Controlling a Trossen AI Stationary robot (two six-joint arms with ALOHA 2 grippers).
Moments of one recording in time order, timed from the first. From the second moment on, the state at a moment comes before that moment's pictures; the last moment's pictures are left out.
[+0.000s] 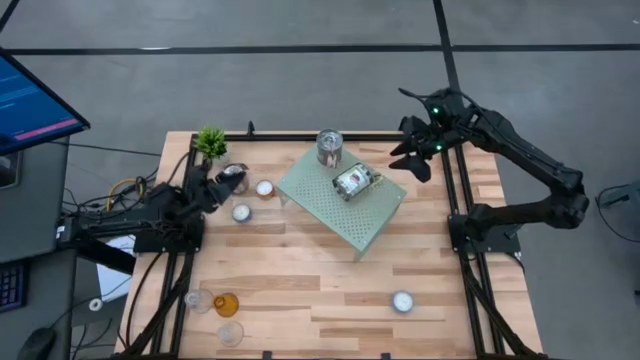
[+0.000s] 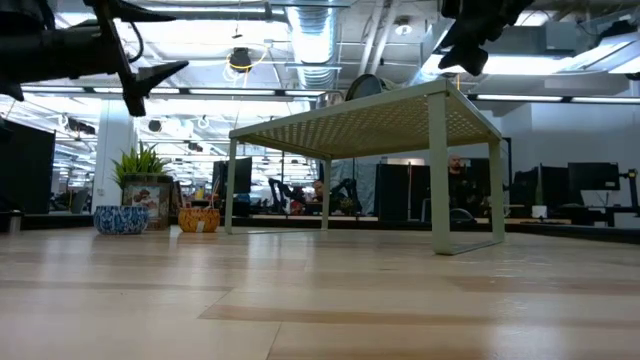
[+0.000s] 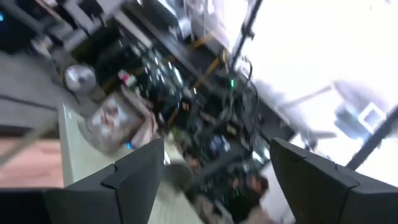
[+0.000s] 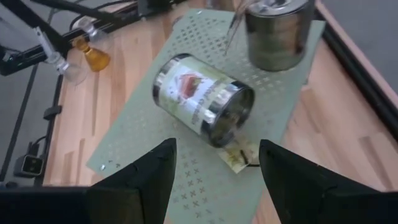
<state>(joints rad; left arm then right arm) 0.18 0.26 0.01 0.62 -0.18 -0.77 -0.67 1.16 1.27 -0.95 -0.52 -0.16</state>
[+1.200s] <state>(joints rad) -0.01 1.15 0.70 0.37 -0.15 -1.04 -0.71 1.20 1.27 -0.88 -0.55 0.02</state>
